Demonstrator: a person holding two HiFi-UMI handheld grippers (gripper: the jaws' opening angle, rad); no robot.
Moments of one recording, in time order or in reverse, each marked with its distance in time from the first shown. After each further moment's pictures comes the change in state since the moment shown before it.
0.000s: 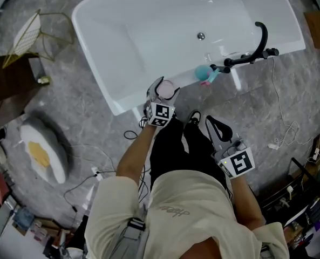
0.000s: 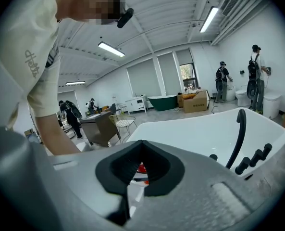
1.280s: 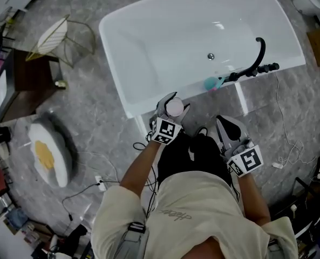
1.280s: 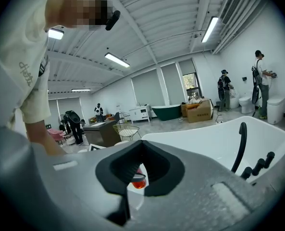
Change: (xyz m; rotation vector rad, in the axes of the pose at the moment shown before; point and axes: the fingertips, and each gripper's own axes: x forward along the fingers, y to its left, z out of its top) left arm -0.094 -0.022 0.074 0.041 -0.121 -0.057; right arm -0.022 0.017 0.035 -0.008 -0.117 0.037
